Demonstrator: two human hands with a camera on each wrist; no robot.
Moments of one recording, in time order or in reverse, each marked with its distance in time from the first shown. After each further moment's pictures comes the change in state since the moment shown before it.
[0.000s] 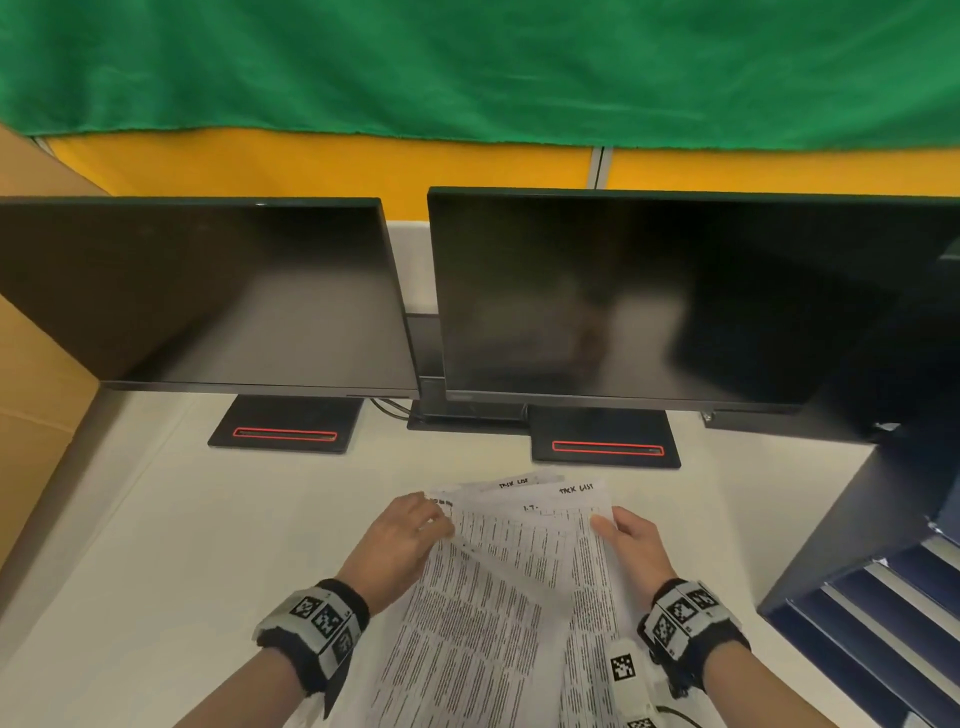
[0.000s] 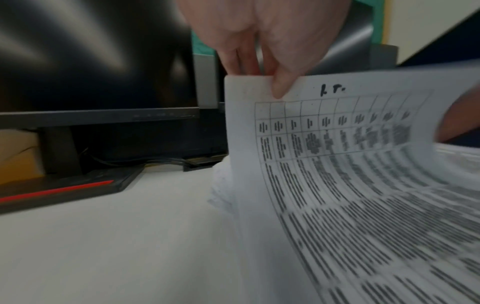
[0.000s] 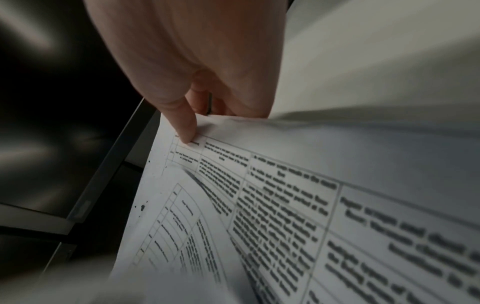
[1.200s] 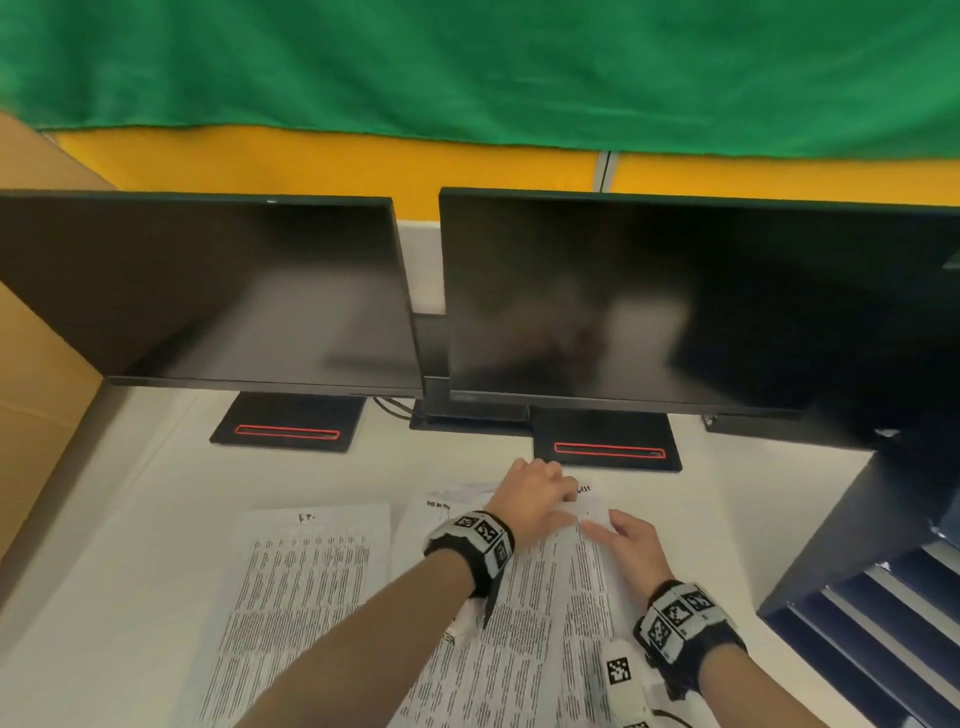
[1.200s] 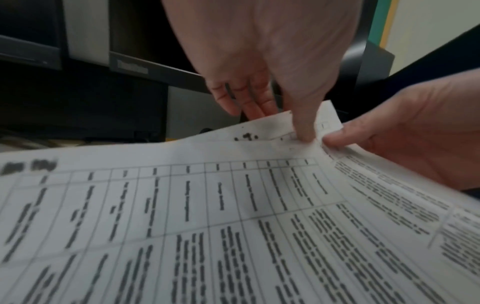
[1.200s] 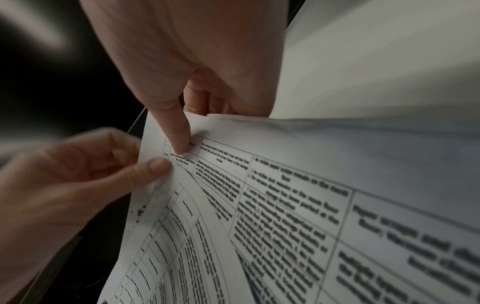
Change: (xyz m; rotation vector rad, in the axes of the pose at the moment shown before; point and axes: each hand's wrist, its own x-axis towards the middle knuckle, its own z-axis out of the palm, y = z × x) left_hand 0.128 0.070 0.038 -0.074 -0.361 -0.080; right_hand -0.008 -0.010 0.008 -0.048 0.006 -0.070
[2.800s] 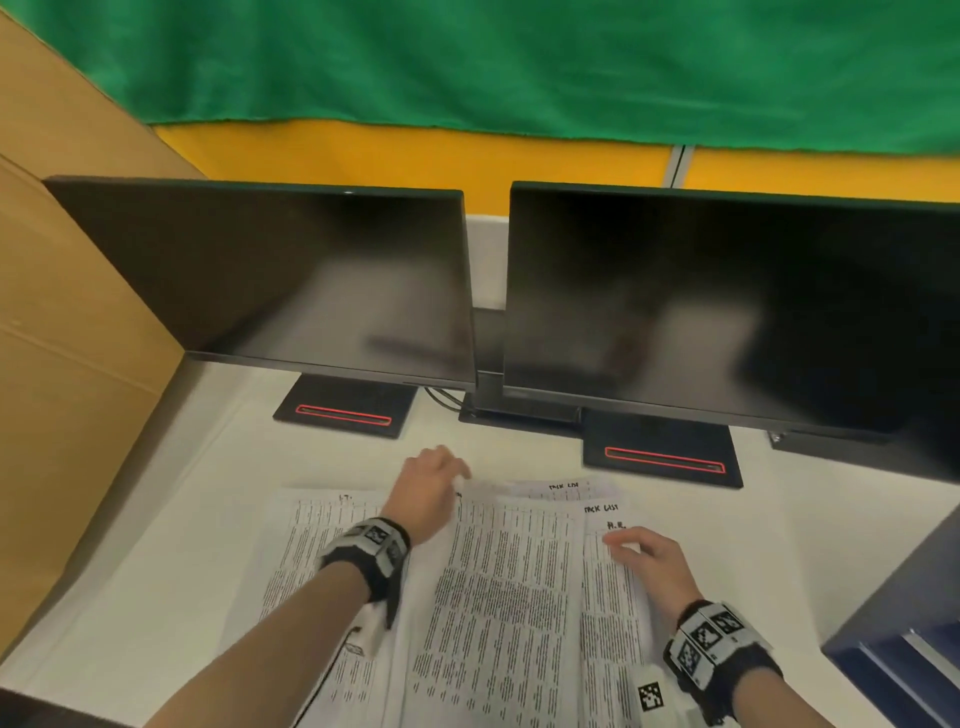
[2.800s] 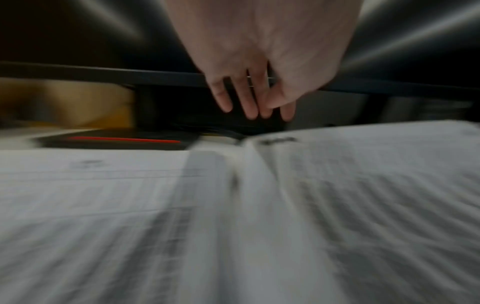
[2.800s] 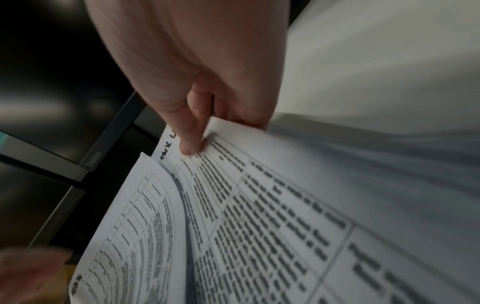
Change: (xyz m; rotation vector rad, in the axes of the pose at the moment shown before) left_hand -0.110 -0.127 -0.001 -0.031 0.247 -0.362; right_hand 0.008 0.020 0.020 -0.058 -0.086 0.022
